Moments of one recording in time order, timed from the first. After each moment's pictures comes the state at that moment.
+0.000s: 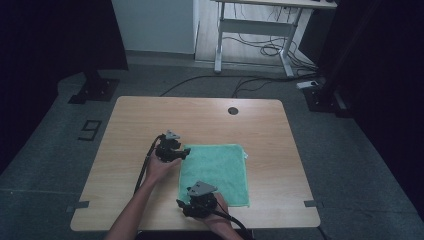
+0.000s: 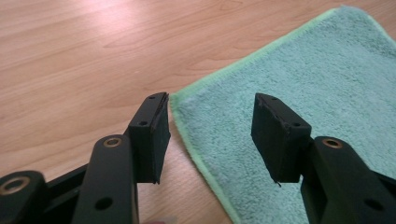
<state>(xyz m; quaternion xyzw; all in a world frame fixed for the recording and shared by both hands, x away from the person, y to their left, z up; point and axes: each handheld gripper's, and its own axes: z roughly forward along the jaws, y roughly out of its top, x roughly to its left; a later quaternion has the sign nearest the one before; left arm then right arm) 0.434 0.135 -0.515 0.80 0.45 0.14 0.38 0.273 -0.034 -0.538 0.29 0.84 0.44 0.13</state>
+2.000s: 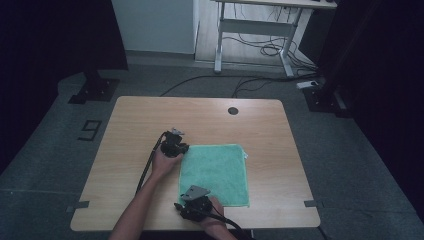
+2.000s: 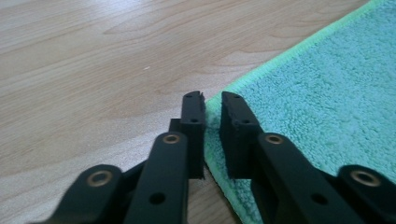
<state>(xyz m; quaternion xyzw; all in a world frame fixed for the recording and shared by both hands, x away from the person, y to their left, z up) 0.466 0.124 -0.537 0.81 0.46 0.12 0.34 0.269 -0.022 -0.552 0.27 0.86 0.42 0.11</state>
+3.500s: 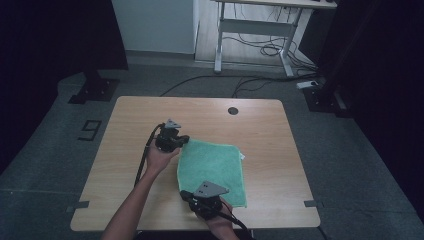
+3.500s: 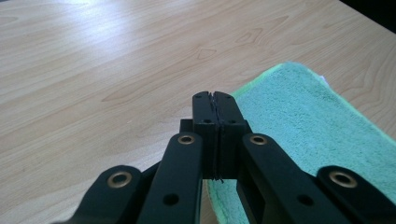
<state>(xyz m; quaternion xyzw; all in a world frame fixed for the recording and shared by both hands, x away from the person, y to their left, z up) 0.438 0.131 -0.463 0.80 0.42 0.13 0.41 0.257 -0.049 -0.504 0.28 0.80 0.52 0.11</state>
